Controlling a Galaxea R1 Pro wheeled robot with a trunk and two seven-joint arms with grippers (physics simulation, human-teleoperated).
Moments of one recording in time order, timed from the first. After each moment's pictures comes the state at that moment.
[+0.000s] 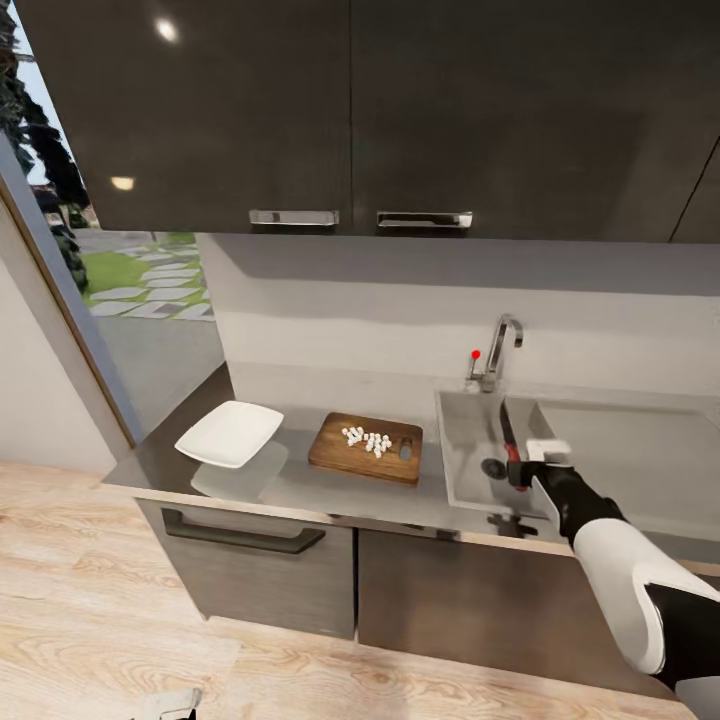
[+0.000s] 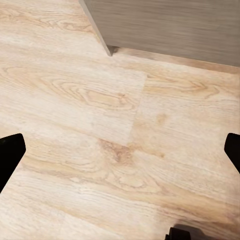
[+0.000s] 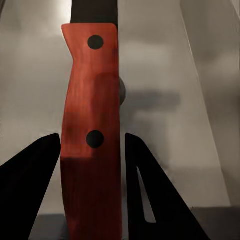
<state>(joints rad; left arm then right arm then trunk) -0.46 0.10 -0.37 0.08 0.42 -0.39 0.13 -0.99 -0.15 -0.21 -0.36 0.21 0.31 -0.01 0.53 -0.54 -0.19</state>
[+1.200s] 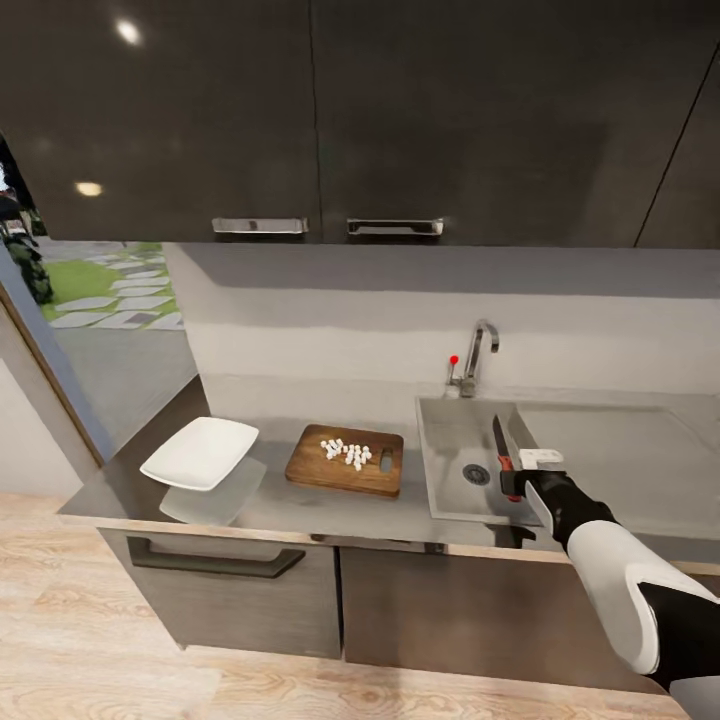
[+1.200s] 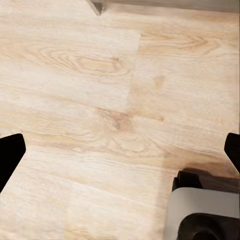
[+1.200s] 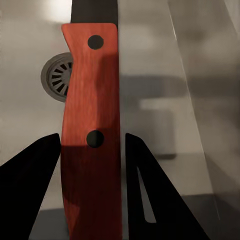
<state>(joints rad) -0.41 0.13 -0.37 0.08 0.42 -0.23 0.10 -0.99 -0.13 -0.21 -0.32 0.20 0.34 -0.01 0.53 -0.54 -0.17</state>
